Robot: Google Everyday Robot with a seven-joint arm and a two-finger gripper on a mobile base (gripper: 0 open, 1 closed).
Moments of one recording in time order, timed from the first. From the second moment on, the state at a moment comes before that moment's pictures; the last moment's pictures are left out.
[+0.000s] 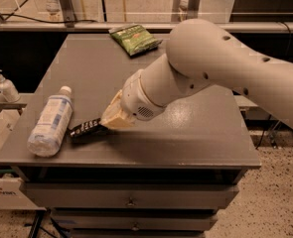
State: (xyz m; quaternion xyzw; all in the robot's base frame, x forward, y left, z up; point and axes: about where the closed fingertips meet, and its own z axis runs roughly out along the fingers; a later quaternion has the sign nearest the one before) arm 0.475 0.080 0.854 -0.66 0.64 0.21 0.32
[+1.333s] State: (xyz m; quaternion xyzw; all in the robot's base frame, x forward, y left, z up) arm 0.496 0.044 0.850 -0.65 0.67 0.20 0.30
